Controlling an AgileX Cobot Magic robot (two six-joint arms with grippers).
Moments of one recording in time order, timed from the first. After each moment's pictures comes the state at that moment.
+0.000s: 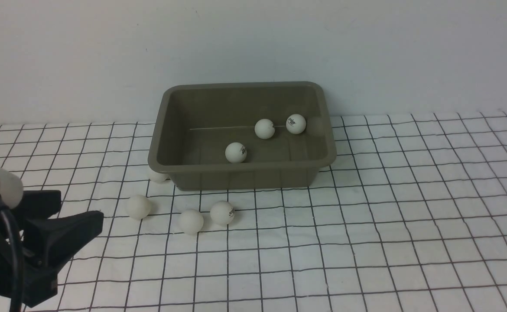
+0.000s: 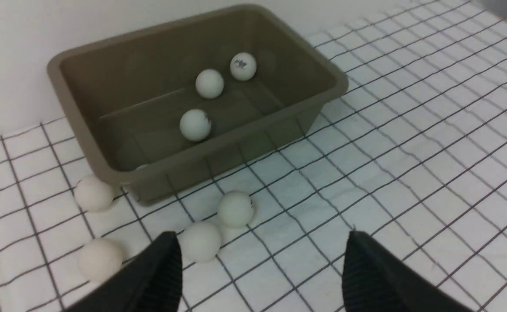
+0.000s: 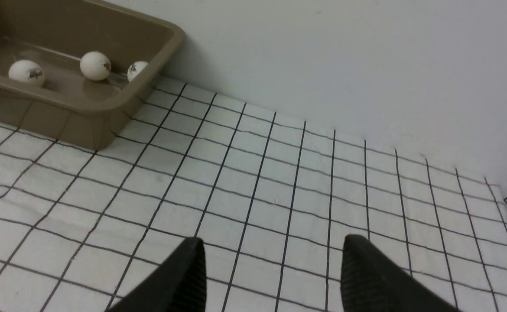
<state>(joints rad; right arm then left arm) 0.13 0.43 -0.42 -0.02 0.52 -0.21 0.16 0.70 -0.59 -1.02 0.80 1.07</state>
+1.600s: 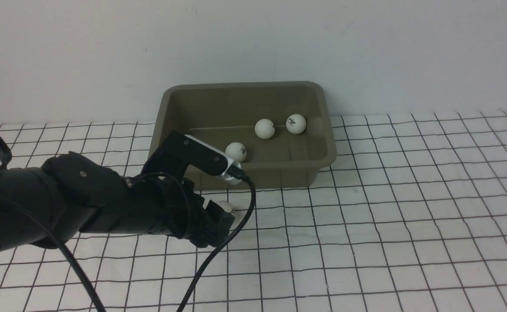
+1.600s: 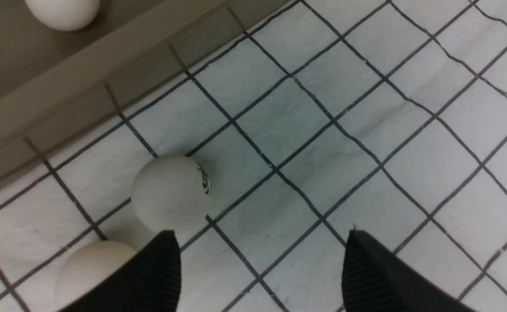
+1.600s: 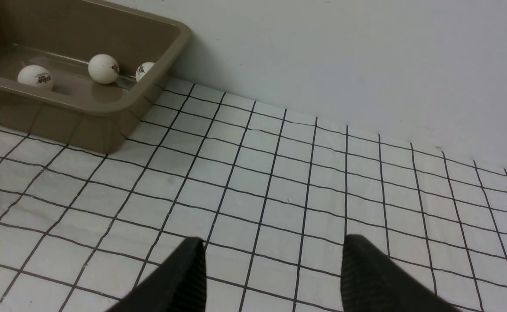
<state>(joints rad) 0.13 0.43 -0.41 0.00 0.50 -0.20 -0.41 1.59 -0.83 -1.04 0.26 1.10</state>
